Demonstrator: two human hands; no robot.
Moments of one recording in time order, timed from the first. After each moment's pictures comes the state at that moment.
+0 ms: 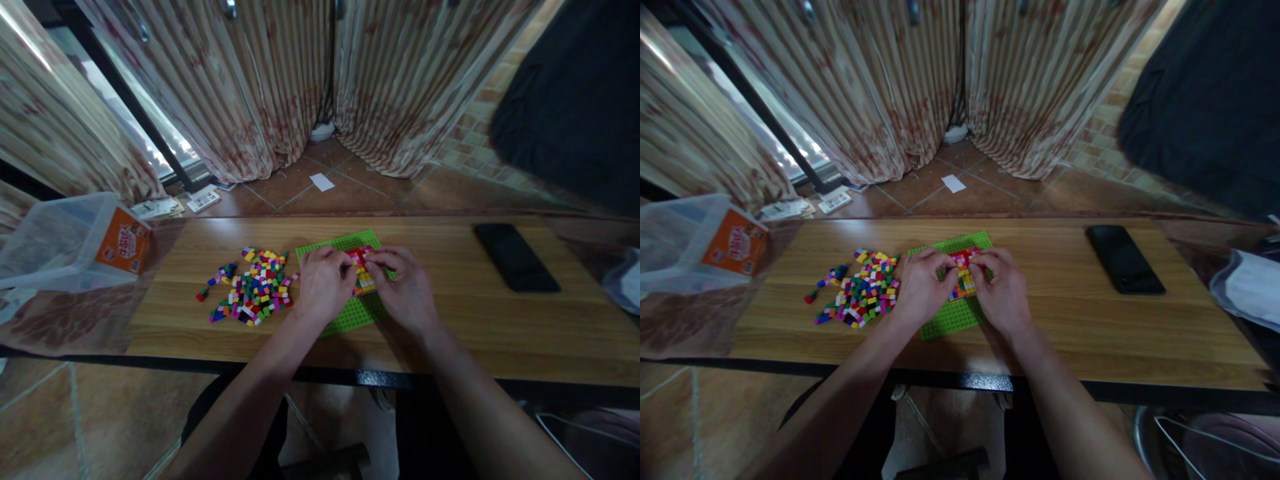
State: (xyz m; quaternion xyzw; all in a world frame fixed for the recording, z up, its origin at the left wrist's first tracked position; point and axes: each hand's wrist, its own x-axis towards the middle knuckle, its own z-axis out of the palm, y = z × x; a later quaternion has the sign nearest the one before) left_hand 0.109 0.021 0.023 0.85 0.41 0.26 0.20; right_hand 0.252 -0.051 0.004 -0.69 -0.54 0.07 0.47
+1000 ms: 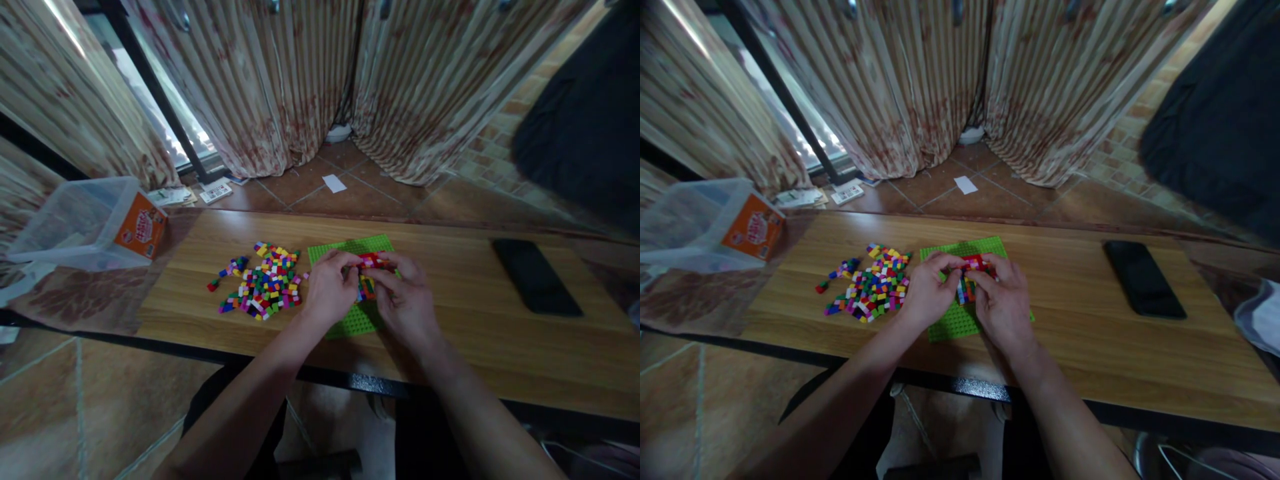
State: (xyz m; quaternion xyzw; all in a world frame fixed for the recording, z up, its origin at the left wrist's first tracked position) left_hand 0.101 0.023 0.011 0.79 0.39 0.37 0.31; right_hand 0.247 -0.054 -0.013 -0.62 -0.66 -0.07 0.41
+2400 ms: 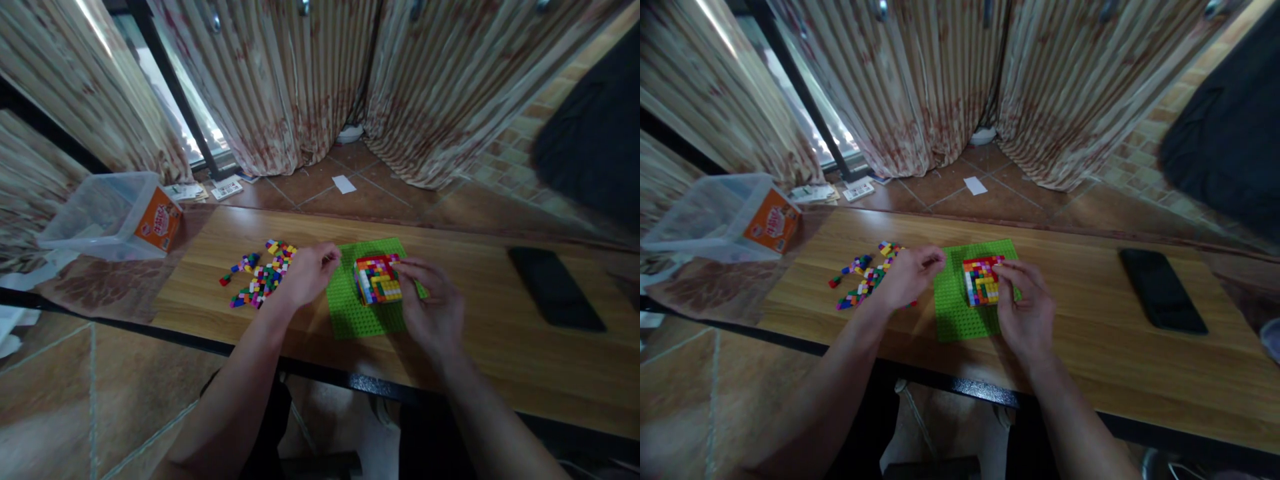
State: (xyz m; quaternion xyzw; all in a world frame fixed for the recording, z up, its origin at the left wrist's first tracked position) left_hand 0.052 0.064 0.018 0.84 0.36 0.28 0.31; right_hand 0.241 -0.059 0.000 -0.65 -0.54 0.01 0.53
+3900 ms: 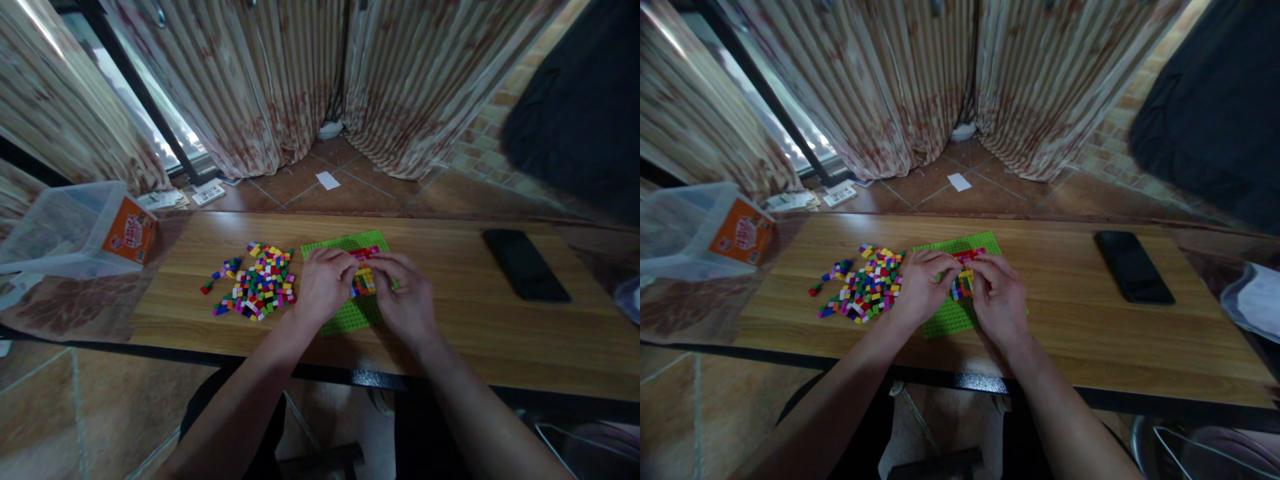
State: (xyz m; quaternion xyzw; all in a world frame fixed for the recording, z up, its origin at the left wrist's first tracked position) left_hand 0.096 0.030 0.010 0.88 0.31 0.31 0.18; right_hand 0.235 -0.054 0.000 -0.65 -0.57 0.01 0.50
